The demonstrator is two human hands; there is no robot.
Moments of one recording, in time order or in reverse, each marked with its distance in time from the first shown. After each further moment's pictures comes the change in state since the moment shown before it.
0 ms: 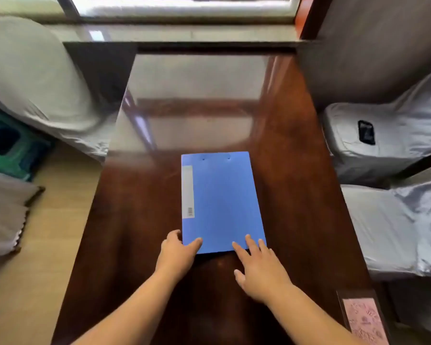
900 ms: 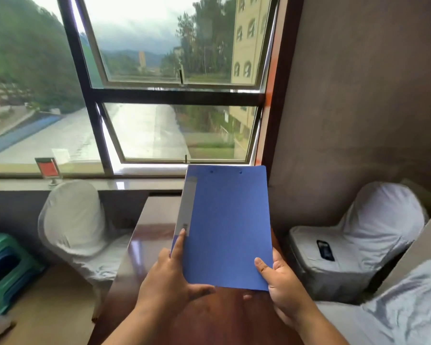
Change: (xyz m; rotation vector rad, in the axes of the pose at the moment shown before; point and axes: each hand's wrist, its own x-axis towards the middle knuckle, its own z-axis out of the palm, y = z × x) left_hand -0.217 0.165 -0.173 0.197 0.358 0.813; right_hand -0.182 -0.017 -0.263 1.674 0.601 -0.426
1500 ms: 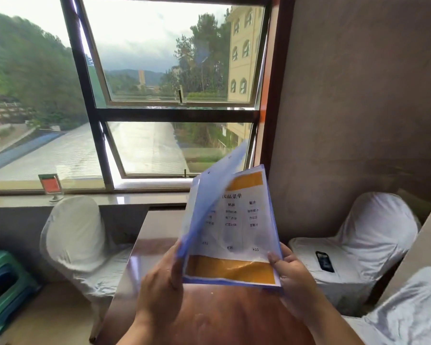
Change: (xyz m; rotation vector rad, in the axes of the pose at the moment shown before) left_hand -0.020 0.012 -0.021 -0.102 0.517 0.258; right_hand -0.014 -0.040 -0.012 0.024 -0.012 -0.044
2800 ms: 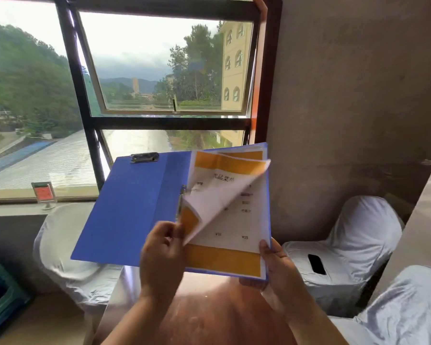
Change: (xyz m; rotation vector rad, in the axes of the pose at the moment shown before) left_hand 0.032 0.054 -0.014 -0.363 0.188 -0.143; right_hand -0.021 -0.020 0.026 0.181 -0.071 -0.060
